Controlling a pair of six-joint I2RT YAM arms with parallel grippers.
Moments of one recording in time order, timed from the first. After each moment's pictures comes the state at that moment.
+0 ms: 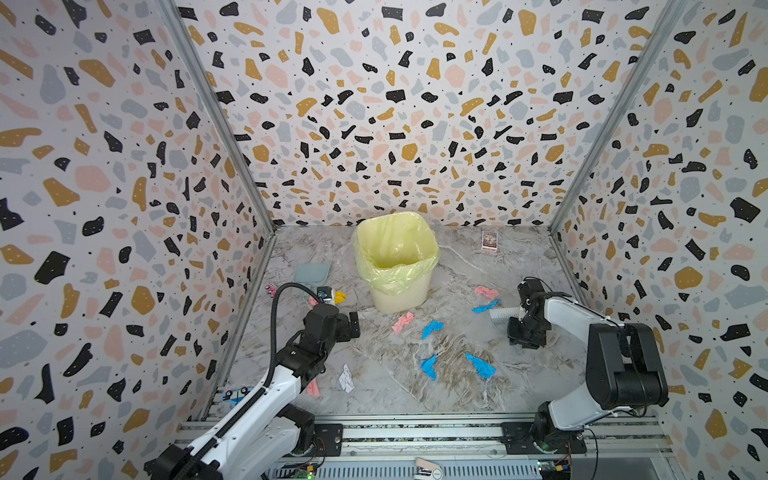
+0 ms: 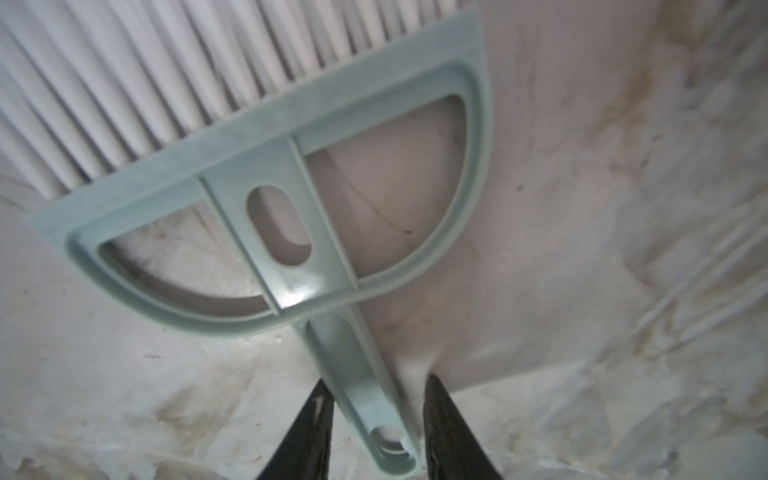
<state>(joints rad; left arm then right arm) -0.40 0.88 0.47 -0.23 -0.22 -0.35 0.05 1.55 0.84 -0.79 -0.02 0.30</state>
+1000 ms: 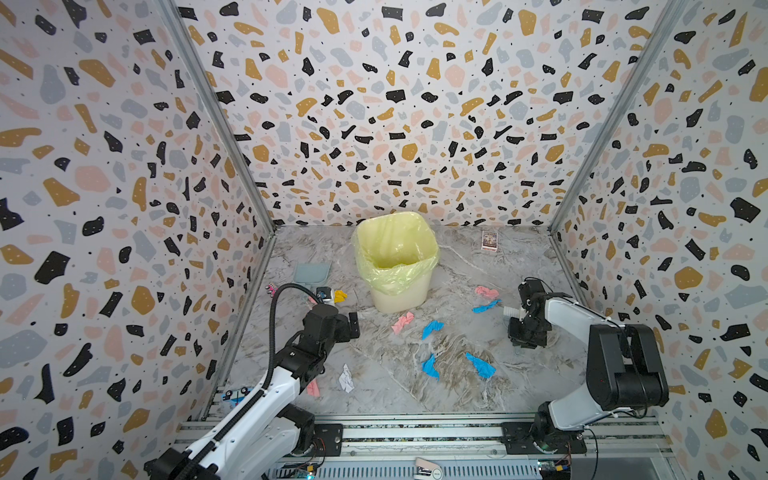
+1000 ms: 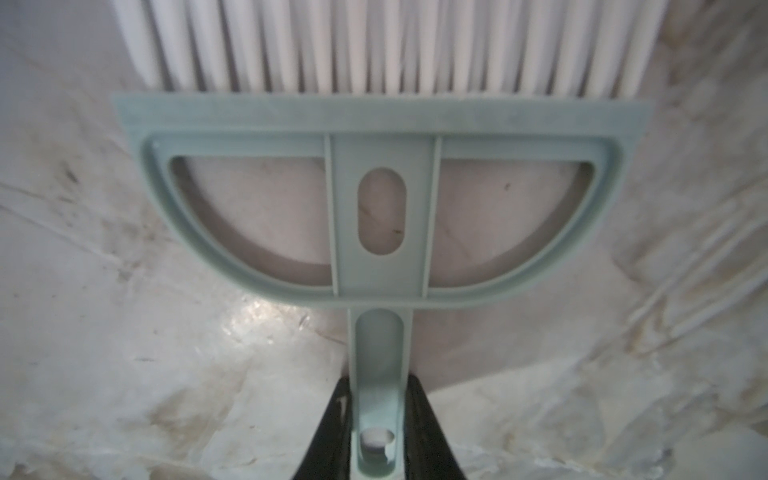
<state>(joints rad) -0.40 0.86 0.47 -0.25 -0.22 -0.35 0.05 1.54 0.83 -0.79 -0.02 0.31</state>
